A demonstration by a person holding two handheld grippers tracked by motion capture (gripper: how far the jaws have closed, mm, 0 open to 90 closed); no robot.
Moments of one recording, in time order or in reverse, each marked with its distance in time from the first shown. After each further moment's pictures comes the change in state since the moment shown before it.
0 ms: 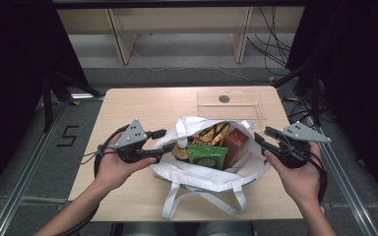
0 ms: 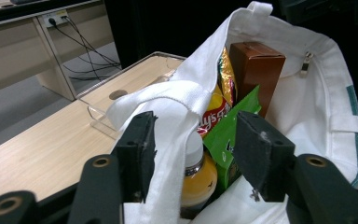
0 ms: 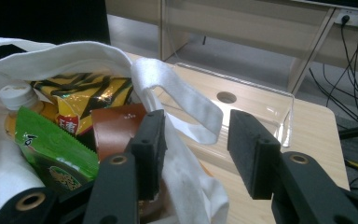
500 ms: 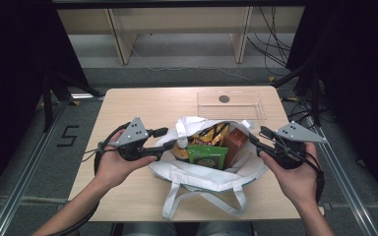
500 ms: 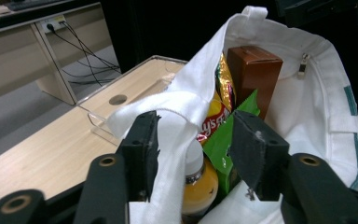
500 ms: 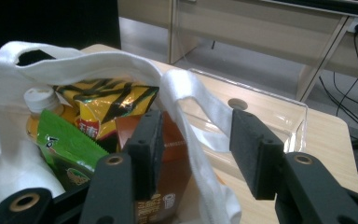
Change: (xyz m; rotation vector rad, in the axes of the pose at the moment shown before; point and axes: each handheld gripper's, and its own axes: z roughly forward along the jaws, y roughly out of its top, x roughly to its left) left arm 0.000 0.005 0.002 0.010 -0.016 0.021; right arm 0.009 0.005 0.000 -0.013 0.025 -0.058
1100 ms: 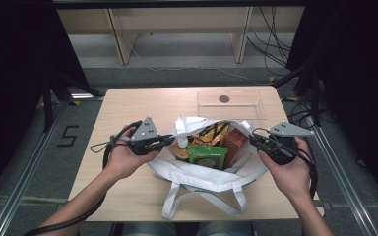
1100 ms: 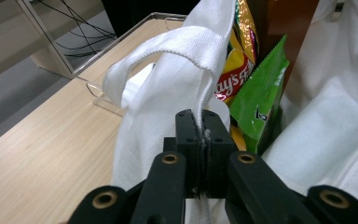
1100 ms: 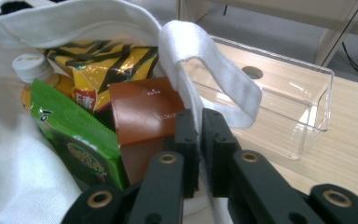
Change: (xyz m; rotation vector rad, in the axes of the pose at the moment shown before) left arm 0.016 -0.008 0.026 0.147 -0.003 0.066; right arm -0.002 -0.007 0.019 0.138 0.049 0.064
